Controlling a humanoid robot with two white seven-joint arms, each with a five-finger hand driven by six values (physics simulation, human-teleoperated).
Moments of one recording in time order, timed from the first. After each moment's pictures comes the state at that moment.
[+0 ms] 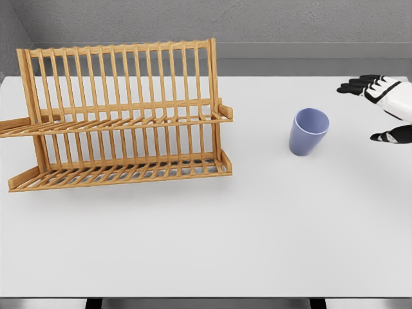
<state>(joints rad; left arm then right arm) 0.07 0.00 -0.29 -0.16 0.00 -0.02 -0.15 -0.24 -1.02 0.19 -1.58 0.20 -0.61 0.27</state>
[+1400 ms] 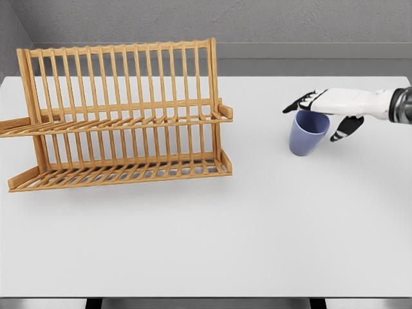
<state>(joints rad) 0.07 0.00 -0.29 -0.16 0.00 -0.02 -0.15 -0.87 -0.81 0.82 -1.18 0.22 -0.61 0.61</state>
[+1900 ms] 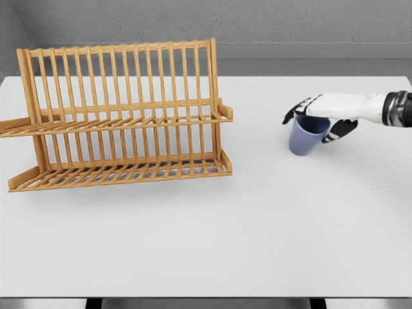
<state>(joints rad) 0.07 0.00 -0.29 -0.16 0.00 -0.02 -0.15 -0.87 -0.80 0.84 -1.17 0.22 -0.61 0.61</state>
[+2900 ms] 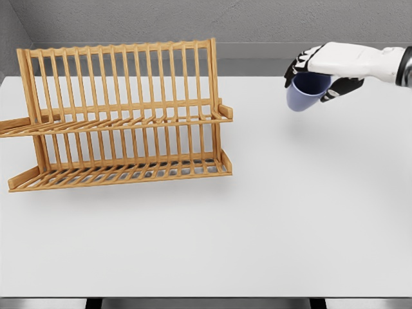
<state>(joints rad) 0.07 0.00 -0.29 -0.16 0.00 -0.02 -0.15 -0.97 -0.80 0.73 -1.27 0.22 -0.61 0.61</state>
